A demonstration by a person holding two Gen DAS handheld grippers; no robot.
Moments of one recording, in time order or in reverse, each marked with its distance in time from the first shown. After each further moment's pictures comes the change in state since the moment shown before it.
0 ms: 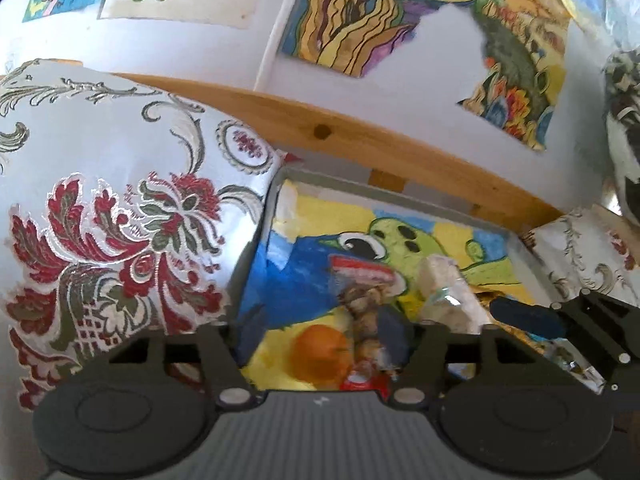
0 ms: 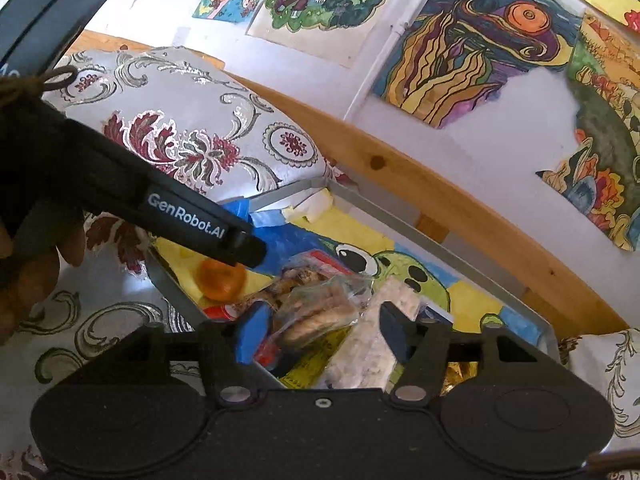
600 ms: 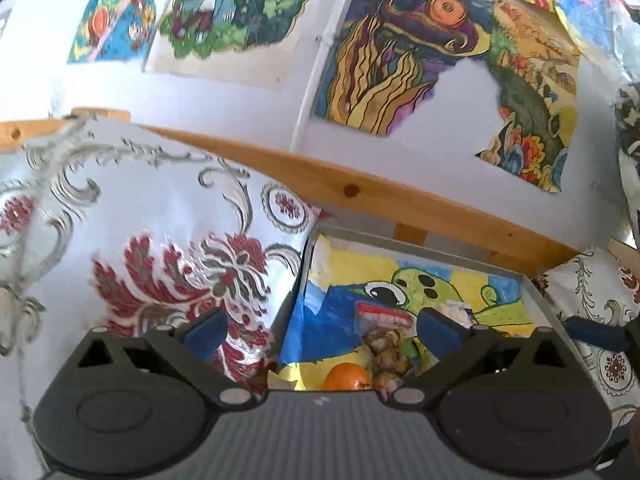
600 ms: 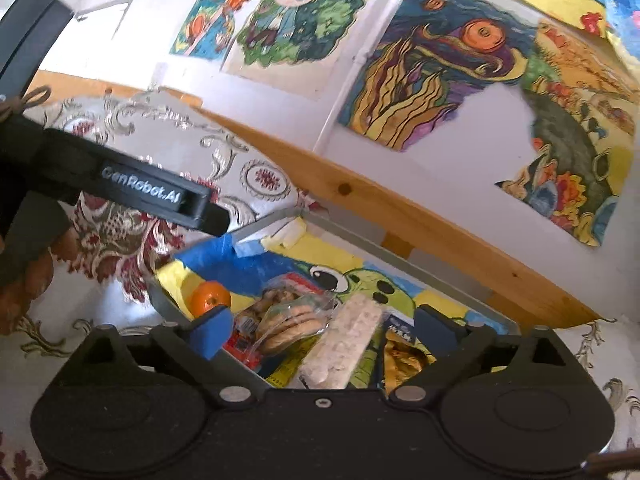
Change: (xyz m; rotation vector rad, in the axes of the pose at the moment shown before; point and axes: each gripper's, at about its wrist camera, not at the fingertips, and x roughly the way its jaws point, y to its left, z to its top) left arm -0.049 -0.002 0.011 -0.010 -0.134 0.116; right arm -0.050 -0.014 0.007 0.072 -0.061 -0.049
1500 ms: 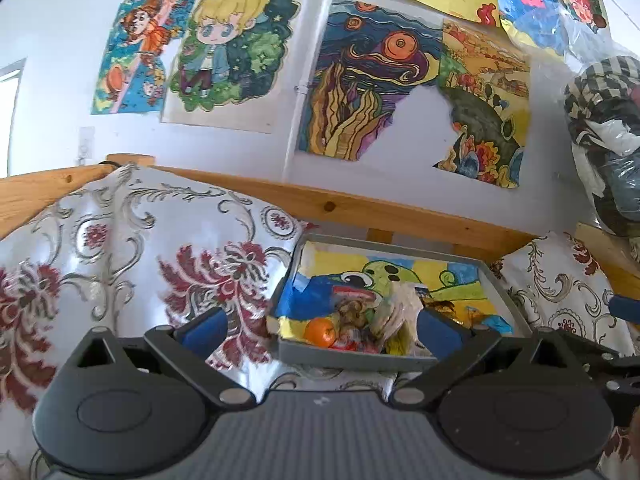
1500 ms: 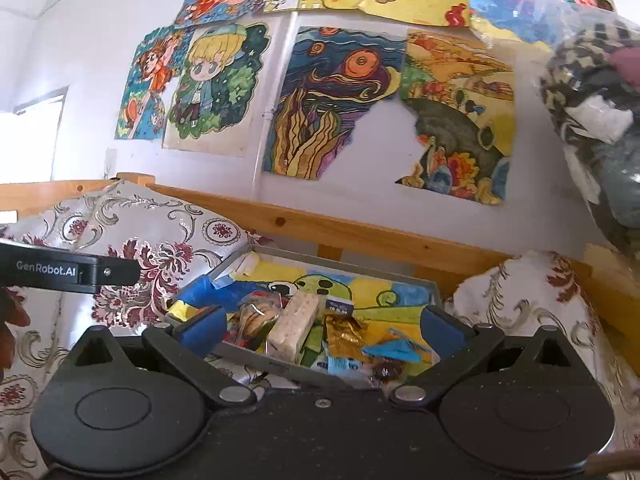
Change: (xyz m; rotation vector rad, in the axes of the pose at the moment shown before) left arm -0.133 -0.042 -0.019 0.065 -0.041 0.043; right arm -0.150 -0.036 -0.015 0.285 -0.061 -0.109
